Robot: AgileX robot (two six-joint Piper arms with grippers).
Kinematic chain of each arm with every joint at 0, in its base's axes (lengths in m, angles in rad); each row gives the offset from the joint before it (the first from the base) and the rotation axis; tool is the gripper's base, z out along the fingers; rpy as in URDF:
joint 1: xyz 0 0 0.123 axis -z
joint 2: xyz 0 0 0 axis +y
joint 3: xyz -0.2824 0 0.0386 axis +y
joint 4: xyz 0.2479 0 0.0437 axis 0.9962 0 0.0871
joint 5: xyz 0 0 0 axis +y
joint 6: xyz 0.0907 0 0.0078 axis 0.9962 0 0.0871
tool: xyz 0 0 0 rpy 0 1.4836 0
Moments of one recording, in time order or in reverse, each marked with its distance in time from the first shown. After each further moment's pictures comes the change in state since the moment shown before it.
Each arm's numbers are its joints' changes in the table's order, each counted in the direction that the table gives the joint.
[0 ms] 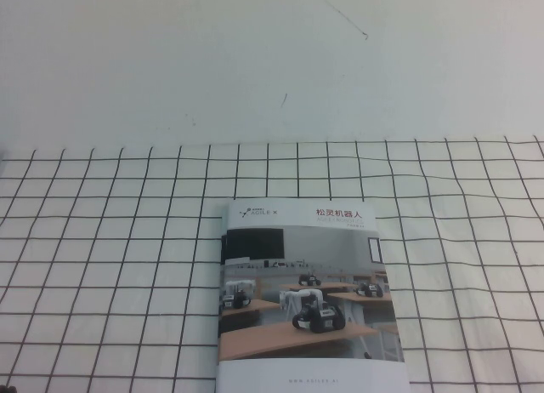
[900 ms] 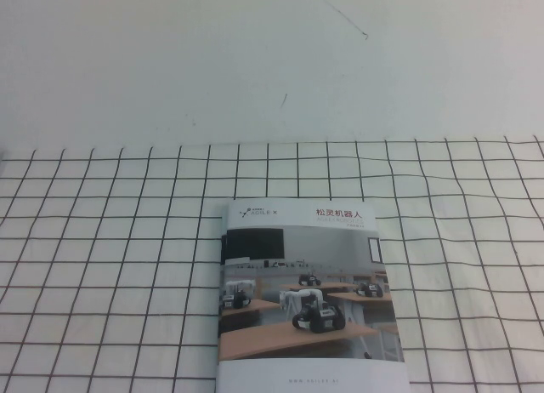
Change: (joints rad) right arm 0.000 0.000 0.000 -0.008 -0.615 -0.030; left arm 0.000 0.000 0.006 0.002 -0.741 0.025
